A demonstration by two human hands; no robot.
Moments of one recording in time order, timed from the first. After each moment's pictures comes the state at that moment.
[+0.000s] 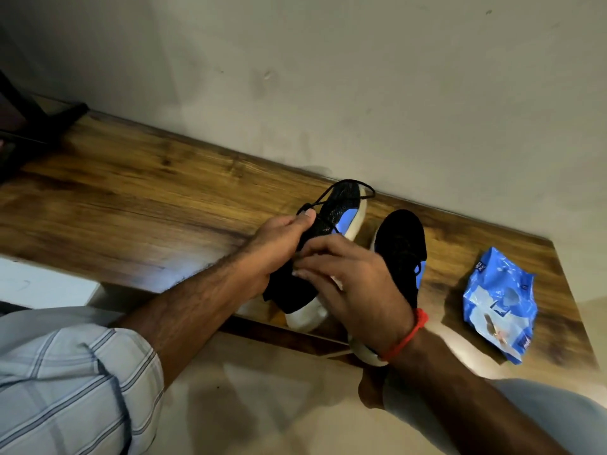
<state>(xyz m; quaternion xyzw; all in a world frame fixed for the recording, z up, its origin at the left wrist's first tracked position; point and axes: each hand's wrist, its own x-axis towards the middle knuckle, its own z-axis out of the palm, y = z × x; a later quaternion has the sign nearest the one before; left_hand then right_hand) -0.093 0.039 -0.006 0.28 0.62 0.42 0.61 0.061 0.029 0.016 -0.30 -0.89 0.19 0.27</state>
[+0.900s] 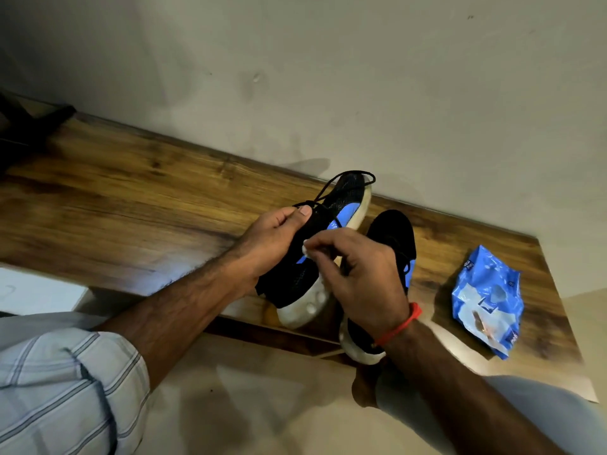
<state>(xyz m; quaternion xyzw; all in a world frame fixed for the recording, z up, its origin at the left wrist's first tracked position) -0.091 0.037 -0.001 0.34 0.57 0.46 0.59 0.071 0.035 0.021 -0.38 -0.85 0.18 0.33</state>
